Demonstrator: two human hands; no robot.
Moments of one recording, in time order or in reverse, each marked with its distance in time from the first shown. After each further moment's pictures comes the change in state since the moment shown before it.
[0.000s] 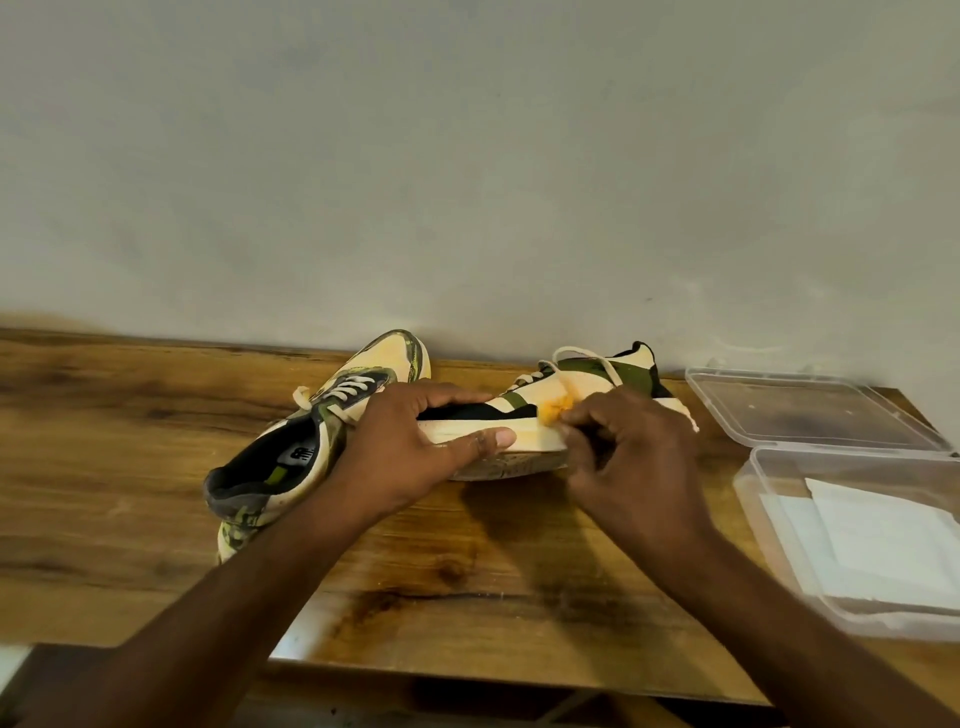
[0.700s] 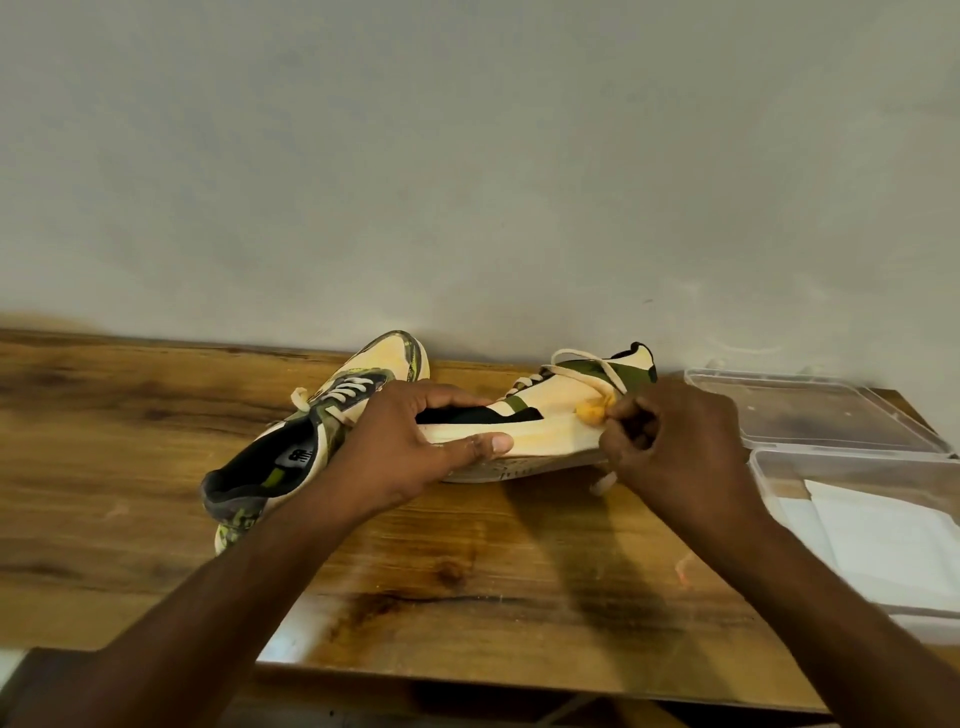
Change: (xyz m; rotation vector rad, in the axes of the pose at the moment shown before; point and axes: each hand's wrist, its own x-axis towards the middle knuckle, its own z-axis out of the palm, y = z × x) left_hand 0.004 0.002 -0.005 -0.016 -0.070 -0.028; right_hand 0.015 0.021 -0.025 -0.037 -0.056 0.117
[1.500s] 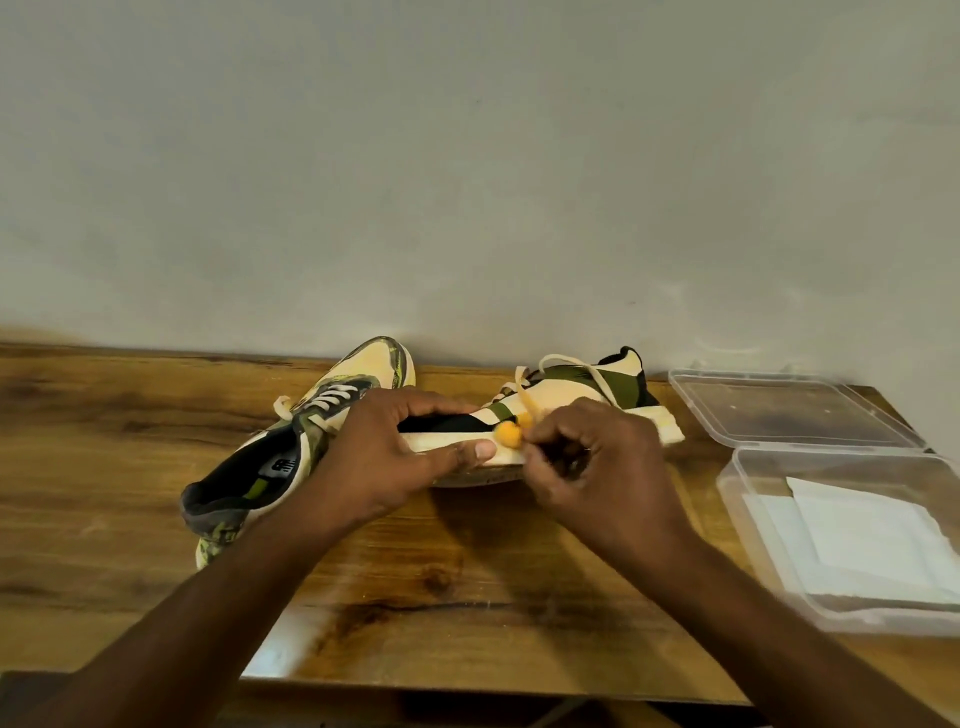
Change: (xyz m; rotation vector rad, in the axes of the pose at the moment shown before) left_hand -0.001 0.000 0.000 -0.019 0.019 0.010; right_hand -0.018 -0.027 0.021 0.153 -0.064 -0.124
